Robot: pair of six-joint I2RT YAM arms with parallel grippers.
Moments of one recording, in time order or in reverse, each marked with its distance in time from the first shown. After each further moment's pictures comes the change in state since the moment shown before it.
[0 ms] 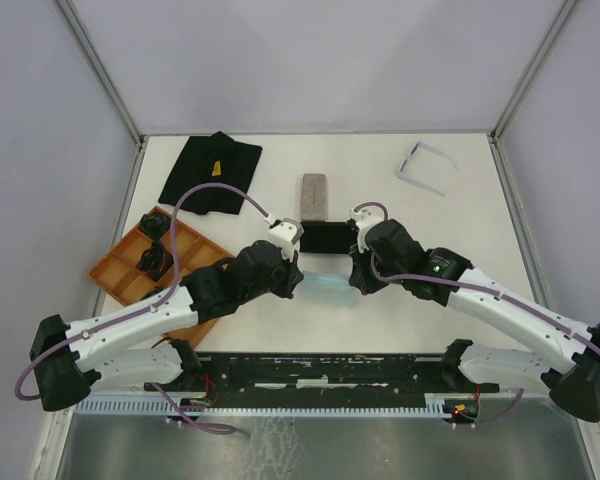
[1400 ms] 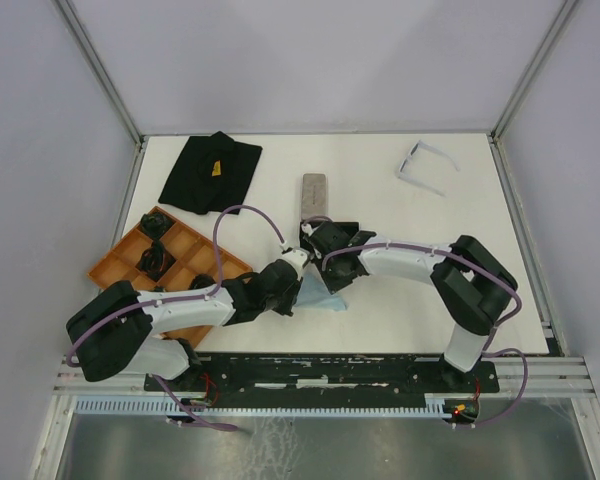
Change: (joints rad) left arm 0.029 0.278 -0.249 0.276 0.043 0.032; right arm -0.001 0.658 0.159 0.098 -0.002 -0.051
